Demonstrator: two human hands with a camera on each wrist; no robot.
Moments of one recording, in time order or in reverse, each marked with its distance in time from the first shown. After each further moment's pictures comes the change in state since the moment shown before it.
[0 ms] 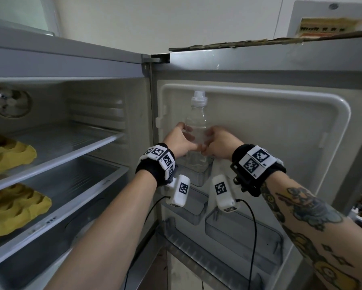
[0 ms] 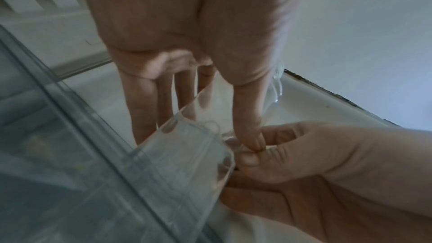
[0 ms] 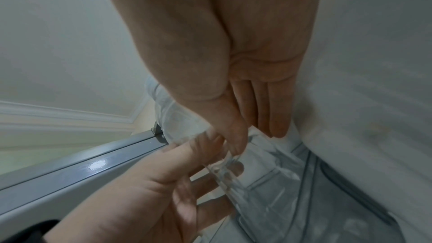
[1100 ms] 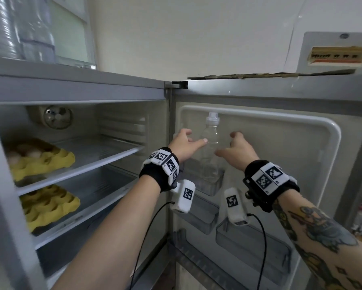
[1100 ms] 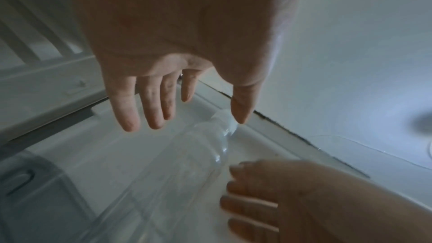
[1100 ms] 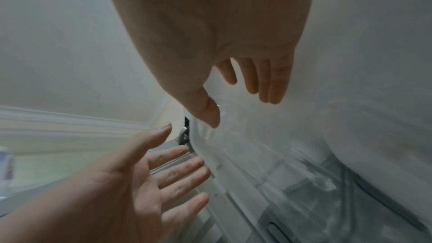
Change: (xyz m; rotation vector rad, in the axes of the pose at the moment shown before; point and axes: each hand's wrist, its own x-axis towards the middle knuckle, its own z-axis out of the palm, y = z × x) left_hand -0.046 0.046 -0.035 0.066 0.114 -0.061; right_hand -0.043 -0.019 -0.023 0.057 0.234 -0.021
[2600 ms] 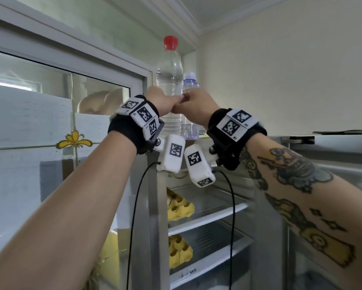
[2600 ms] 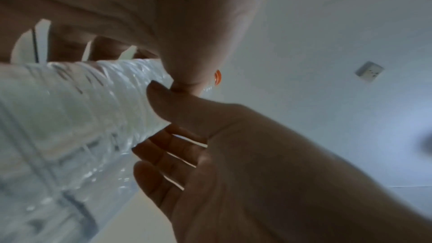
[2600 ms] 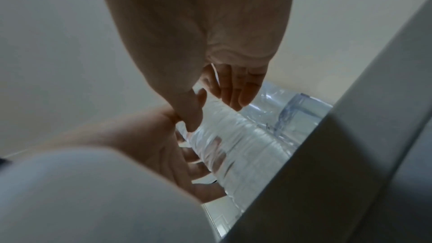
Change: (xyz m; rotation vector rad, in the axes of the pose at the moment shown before) left_hand -0.096 0.137 -0.354 0.524 0.791 -0.106; right_hand -0.047 -0.404 0.084 0.471 -0.300 -0.818
